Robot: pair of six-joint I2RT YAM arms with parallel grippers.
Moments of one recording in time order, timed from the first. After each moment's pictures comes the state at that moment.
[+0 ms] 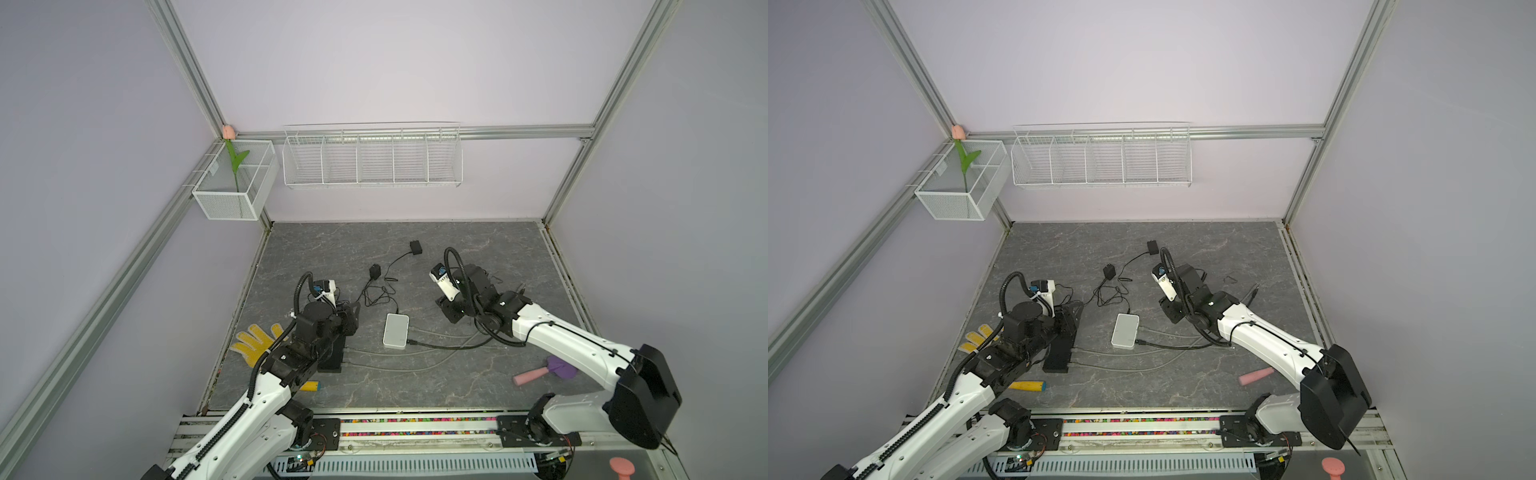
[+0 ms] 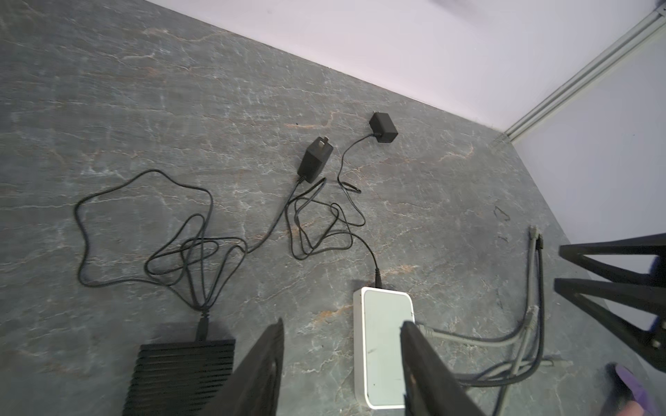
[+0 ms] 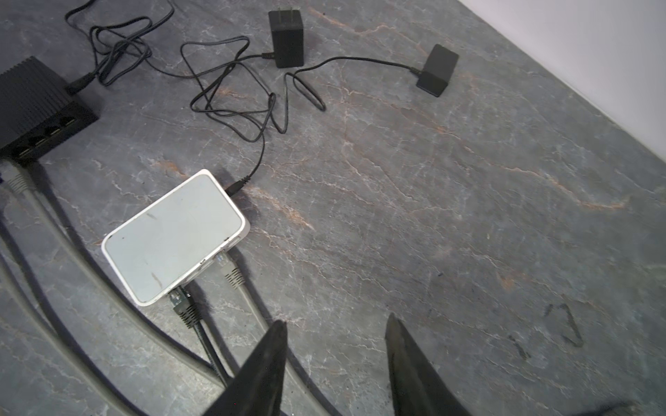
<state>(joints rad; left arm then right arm) -0.54 0.74 0.51 -0.23 -0.11 -0.52 0.70 1.34 0.96 -0.41 0.11 -0.08</state>
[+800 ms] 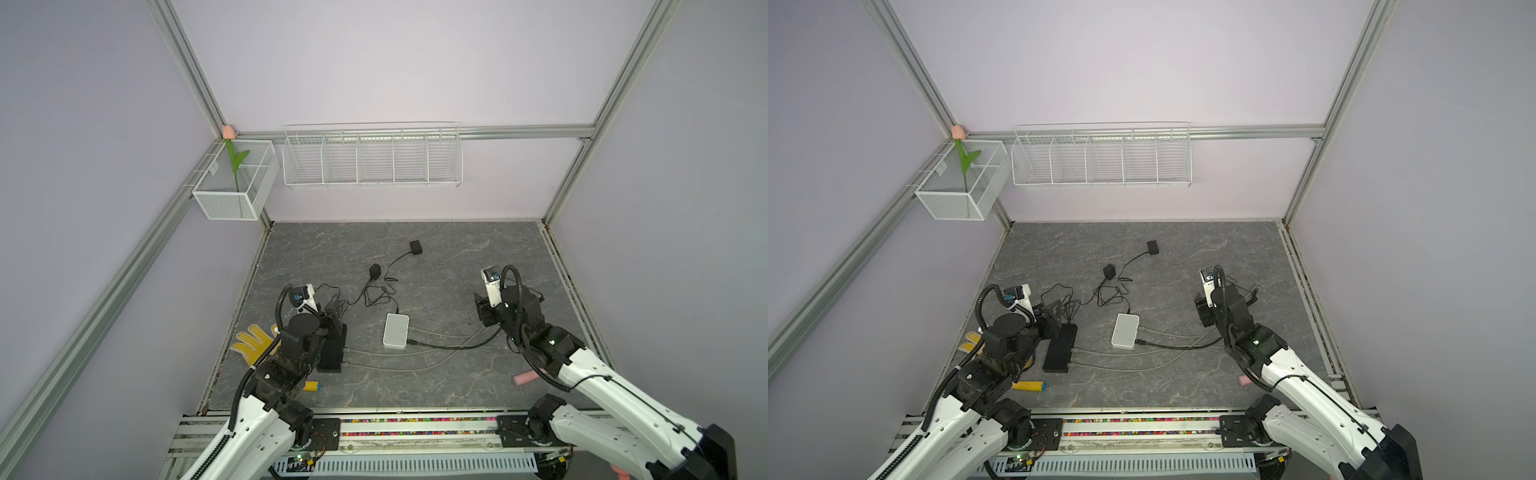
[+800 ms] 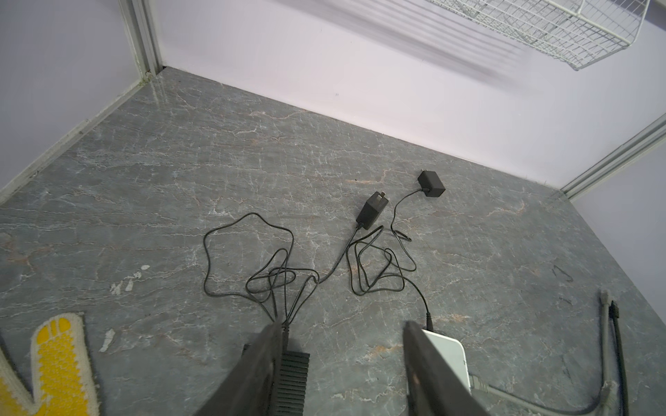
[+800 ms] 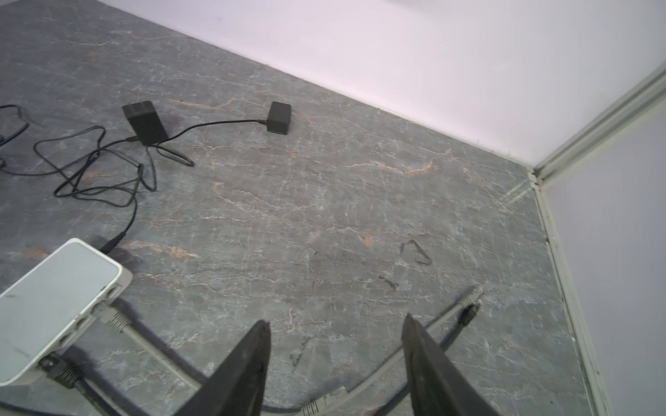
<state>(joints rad) -0.54 0.54 0.50 -0.32 -0.34 -0.47 0.60 0.88 0.65 -0.28 0.39 0.00</state>
